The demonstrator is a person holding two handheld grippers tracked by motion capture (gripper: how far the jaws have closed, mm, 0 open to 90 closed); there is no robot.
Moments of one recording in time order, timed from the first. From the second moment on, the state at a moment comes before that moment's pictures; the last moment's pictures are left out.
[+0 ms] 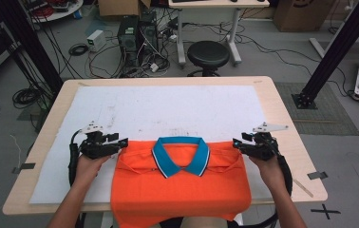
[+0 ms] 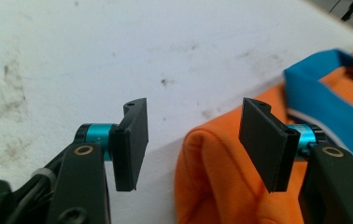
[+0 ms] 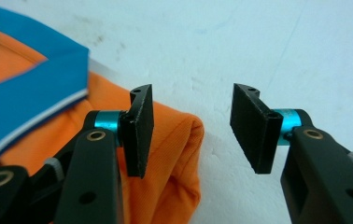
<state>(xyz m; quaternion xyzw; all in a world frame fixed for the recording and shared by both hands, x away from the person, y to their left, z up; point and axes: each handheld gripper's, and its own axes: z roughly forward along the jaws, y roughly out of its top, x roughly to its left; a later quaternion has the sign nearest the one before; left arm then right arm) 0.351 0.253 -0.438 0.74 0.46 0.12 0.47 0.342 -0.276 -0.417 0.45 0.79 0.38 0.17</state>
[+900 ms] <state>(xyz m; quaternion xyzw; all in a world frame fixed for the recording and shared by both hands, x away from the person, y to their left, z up) 0.391 0.244 -0.426 0.74 0.47 0.12 0.47 0.398 -0.269 -0.418 0.46 0.79 0.36 0.18</state>
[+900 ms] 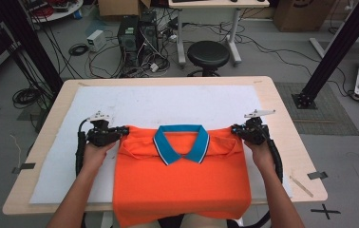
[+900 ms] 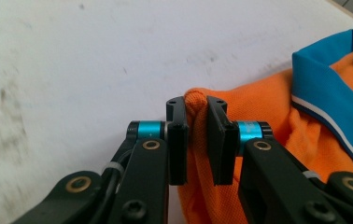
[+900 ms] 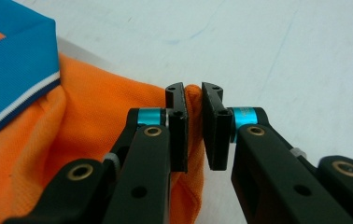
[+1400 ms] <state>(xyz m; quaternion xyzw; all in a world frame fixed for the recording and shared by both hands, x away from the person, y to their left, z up) 0.425 0.237 -0.436 0.74 0.47 0.16 0.45 0.439 -0.258 -0.413 0.50 0.77 0.34 0.21</state>
